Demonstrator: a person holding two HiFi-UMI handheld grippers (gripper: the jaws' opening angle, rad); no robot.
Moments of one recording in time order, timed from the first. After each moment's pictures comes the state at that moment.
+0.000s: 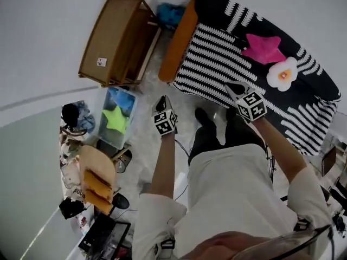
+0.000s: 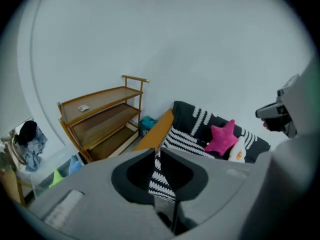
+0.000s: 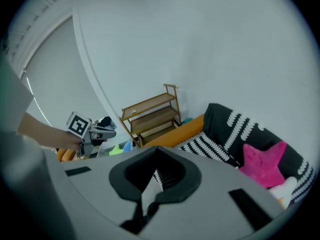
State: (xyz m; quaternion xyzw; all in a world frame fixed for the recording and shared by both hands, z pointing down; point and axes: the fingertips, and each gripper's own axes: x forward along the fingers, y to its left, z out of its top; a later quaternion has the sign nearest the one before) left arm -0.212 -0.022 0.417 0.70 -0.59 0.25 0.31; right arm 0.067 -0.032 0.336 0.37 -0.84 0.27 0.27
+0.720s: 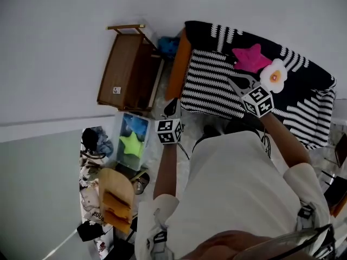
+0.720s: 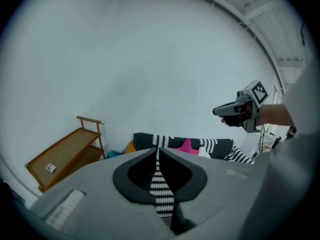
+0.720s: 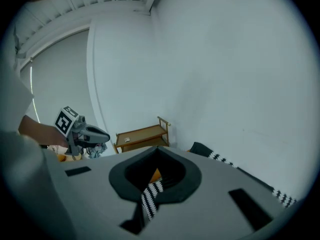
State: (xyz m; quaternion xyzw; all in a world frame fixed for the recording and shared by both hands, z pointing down) left arm -0.104 -0.029 0.183 0.86 -0.43 0.20 0.17; right arm 0.118 -0.031 0.134 0.45 -0.86 0.16 0.18
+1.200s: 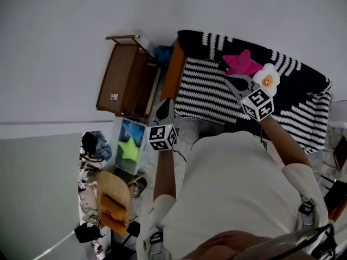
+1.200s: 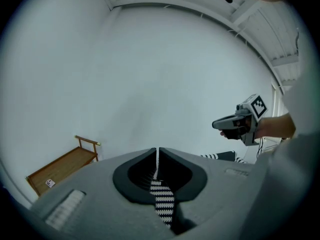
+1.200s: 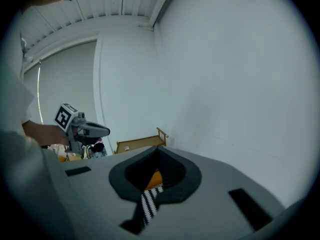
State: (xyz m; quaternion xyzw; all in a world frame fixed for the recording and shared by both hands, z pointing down) left arm -0.040 -0.005 0.081 0.87 -0.46 0.14 0.11; right arm 0.181 0.000 0.065 0.46 -0.87 0.11 0.14
